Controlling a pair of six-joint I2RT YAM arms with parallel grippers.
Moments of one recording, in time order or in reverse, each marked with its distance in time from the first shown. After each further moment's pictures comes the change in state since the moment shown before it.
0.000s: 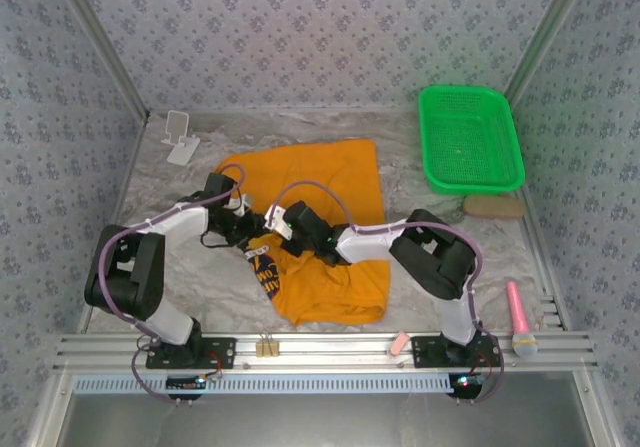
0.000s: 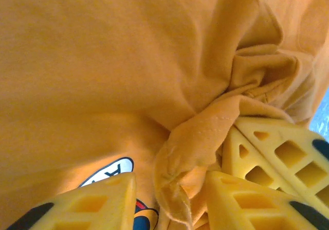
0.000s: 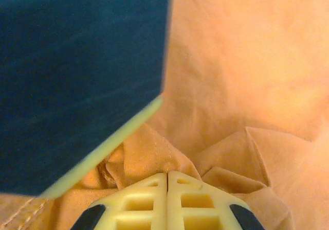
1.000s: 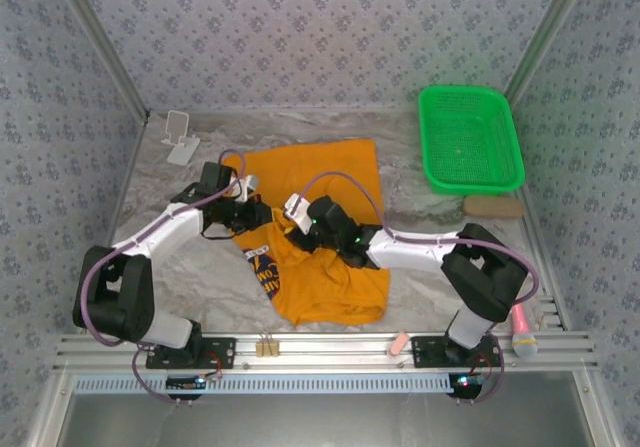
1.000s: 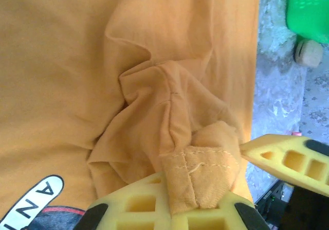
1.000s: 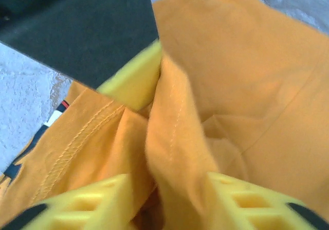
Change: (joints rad) left arm -0.037 -0.132 0.053 0.034 0.040 0.067; right arm -0.004 -0.292 -0.161 -0.032 -0.065 0.203
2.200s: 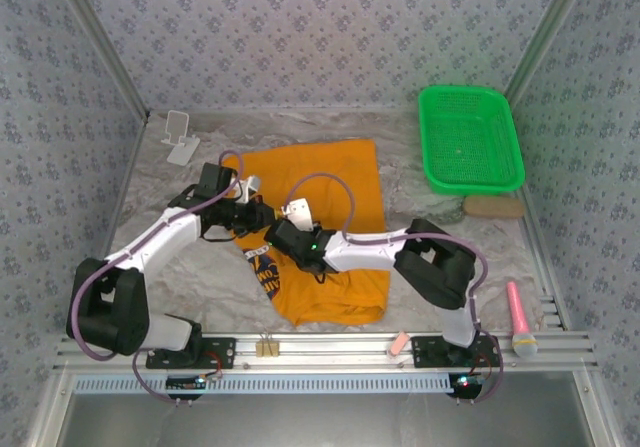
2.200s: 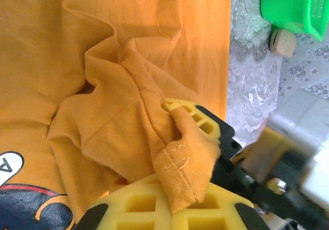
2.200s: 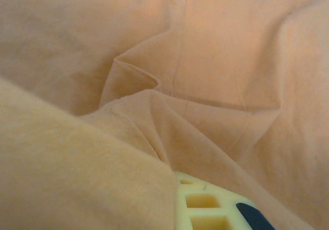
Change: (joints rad) left arm -0.023 -0.063 -0.008 -0.031 0.051 -0.056; right arm 0.135 0.247 0.263 -0.400 0.566 0.627
